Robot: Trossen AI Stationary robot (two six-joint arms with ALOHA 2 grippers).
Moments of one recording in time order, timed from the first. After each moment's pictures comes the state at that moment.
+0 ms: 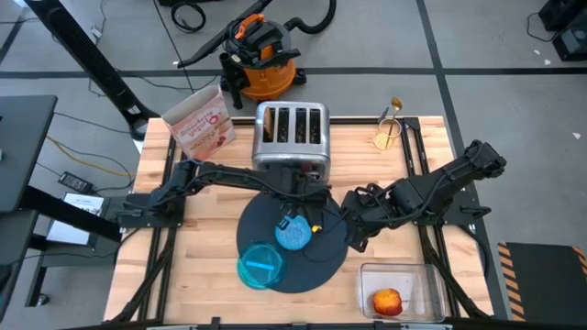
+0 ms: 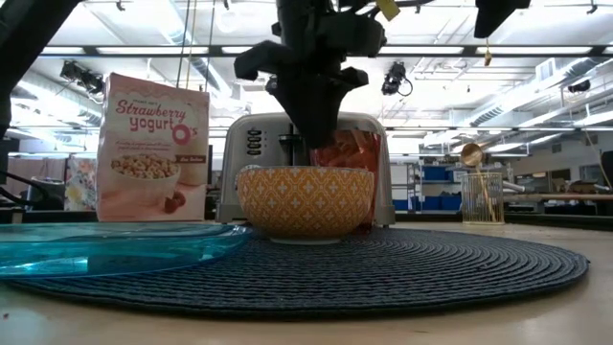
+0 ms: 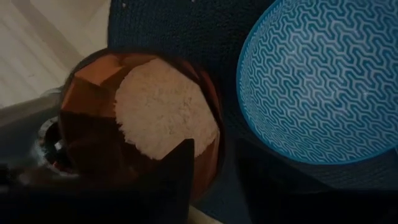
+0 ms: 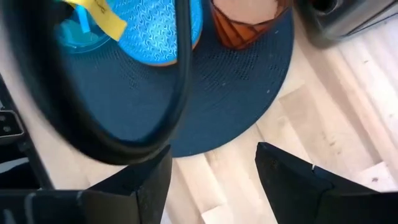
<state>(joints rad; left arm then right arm) -0.07 2.15 1.96 -1.15 -0.16 0.61 0.45 1.50 1.47 -1.24 0.27 0.91</state>
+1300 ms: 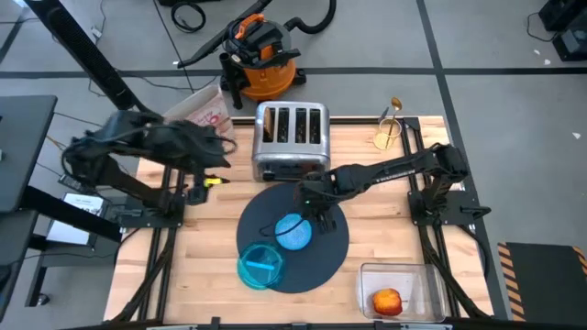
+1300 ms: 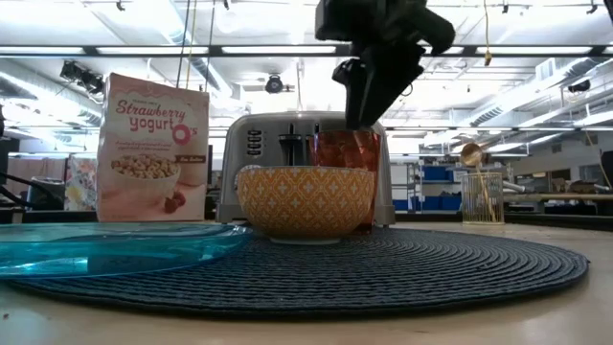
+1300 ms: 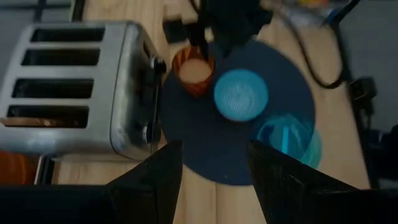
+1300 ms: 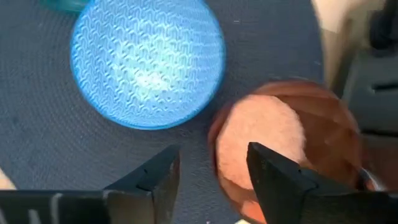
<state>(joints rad) -0.08 1.36 1.96 -1.46 -0.10 -0.03 0.11 1.81 1.47 -0.85 0.04 -0.19</state>
